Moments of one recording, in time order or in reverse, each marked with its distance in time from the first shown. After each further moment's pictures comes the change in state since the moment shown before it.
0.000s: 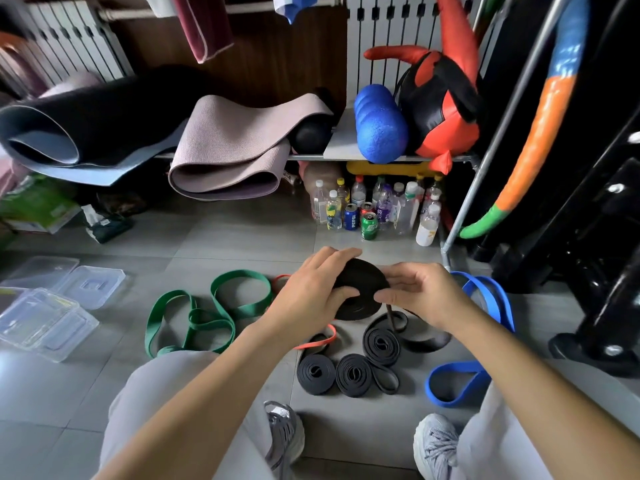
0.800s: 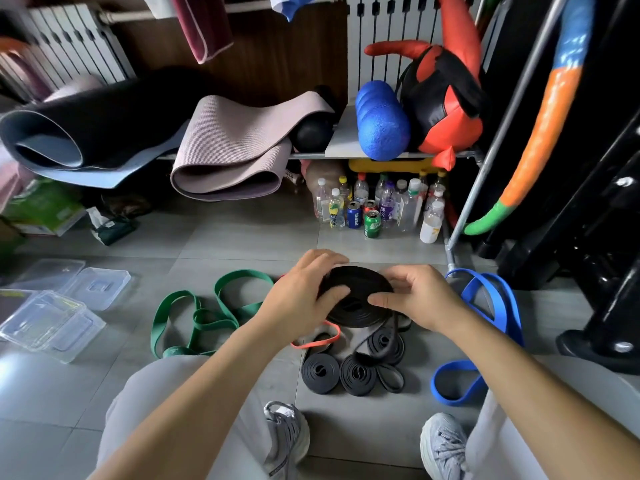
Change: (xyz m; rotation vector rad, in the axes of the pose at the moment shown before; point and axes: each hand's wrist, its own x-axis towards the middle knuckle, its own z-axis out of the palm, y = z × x) left_hand -0.006 -0.009 -0.007 0.004 -0.055 -0.131; right_hand 0.008 0.010 0.008 -0.081 -0.027 -0.019
